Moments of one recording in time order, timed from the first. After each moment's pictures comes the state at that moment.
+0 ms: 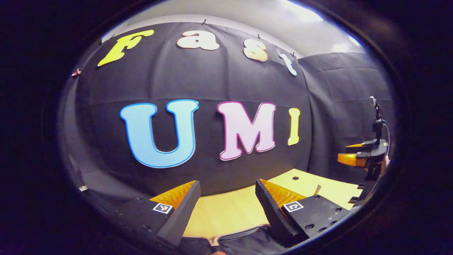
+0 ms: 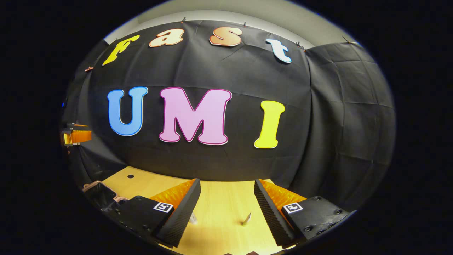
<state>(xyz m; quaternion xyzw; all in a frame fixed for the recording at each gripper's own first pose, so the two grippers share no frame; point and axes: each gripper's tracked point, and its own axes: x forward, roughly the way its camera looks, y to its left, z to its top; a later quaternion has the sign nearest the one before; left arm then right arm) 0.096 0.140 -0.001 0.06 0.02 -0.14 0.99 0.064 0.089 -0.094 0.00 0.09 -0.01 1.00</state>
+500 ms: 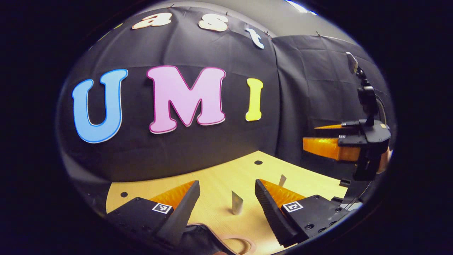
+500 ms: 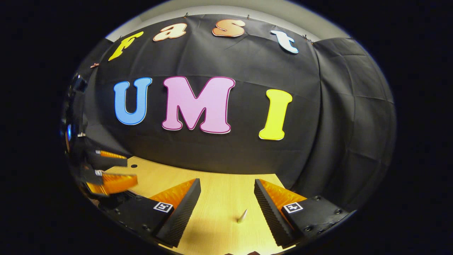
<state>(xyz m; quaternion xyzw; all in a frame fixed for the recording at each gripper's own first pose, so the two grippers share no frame) 0.120 -0.040 -0.149 0.08 0.14 -0.20 0.97 0.079 0.054 -0.134 -0.01 0.12 0.04 0.99</state>
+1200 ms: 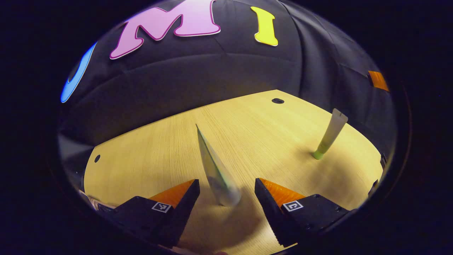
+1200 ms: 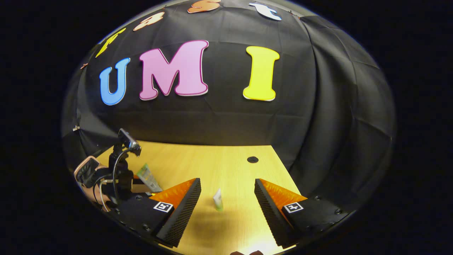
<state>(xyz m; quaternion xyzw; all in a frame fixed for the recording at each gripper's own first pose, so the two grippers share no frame) 0.237 -0.081 -0.398 0.13 0.32 -0.11 0.93 0.107 -0.030 -0.284 0.03 0.23 0.04 0.97</state>
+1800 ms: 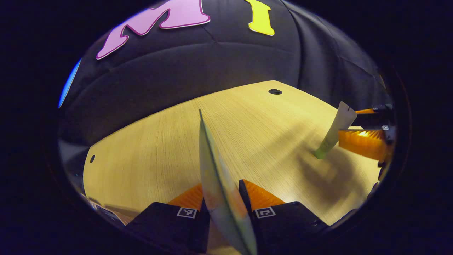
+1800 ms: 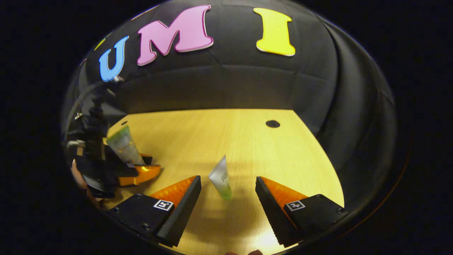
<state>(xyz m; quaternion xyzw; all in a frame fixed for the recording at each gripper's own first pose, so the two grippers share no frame) 0.236 -0.103 -0.399 0.14 0.35 -0.12 0.92 0.123 0.002 -0.429 0.04 0.36 0.10 0.93</state>
